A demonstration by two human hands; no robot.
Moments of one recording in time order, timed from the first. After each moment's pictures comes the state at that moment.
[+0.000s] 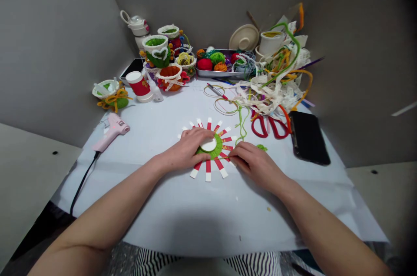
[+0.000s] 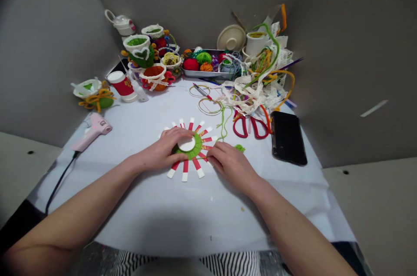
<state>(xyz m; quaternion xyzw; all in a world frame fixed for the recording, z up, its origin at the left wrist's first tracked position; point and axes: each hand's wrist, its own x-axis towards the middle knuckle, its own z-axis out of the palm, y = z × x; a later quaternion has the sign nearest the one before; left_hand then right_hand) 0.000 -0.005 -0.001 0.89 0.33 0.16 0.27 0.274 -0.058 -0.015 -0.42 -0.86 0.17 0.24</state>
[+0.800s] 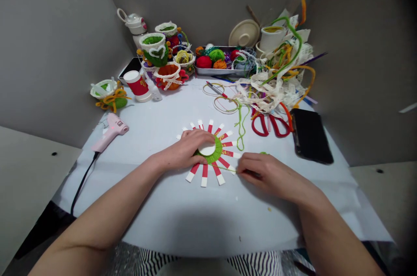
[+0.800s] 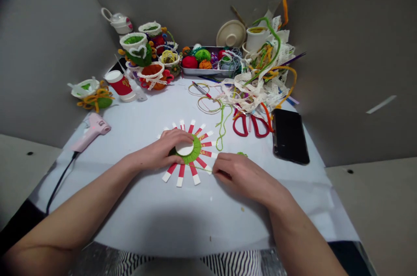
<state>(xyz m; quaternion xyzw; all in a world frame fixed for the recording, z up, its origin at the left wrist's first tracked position) -0.005 0.001 0.001 0.90 0.28 0.14 0.32 0.296 -0.070 0.013 -0.36 -0.88 0.29 0.14</state>
